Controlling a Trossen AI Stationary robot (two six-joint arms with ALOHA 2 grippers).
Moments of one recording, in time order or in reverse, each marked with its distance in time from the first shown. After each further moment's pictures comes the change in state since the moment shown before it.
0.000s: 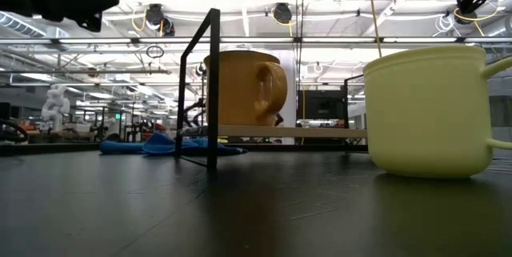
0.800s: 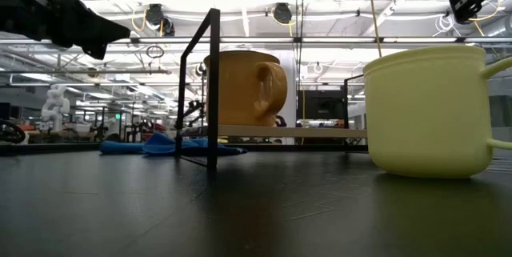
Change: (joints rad) left arm 0.175 0.000 -0.071 0.021 0.099 -0.145; right arm 0.000 0.014 -0.037 0.018 0.000 0.027
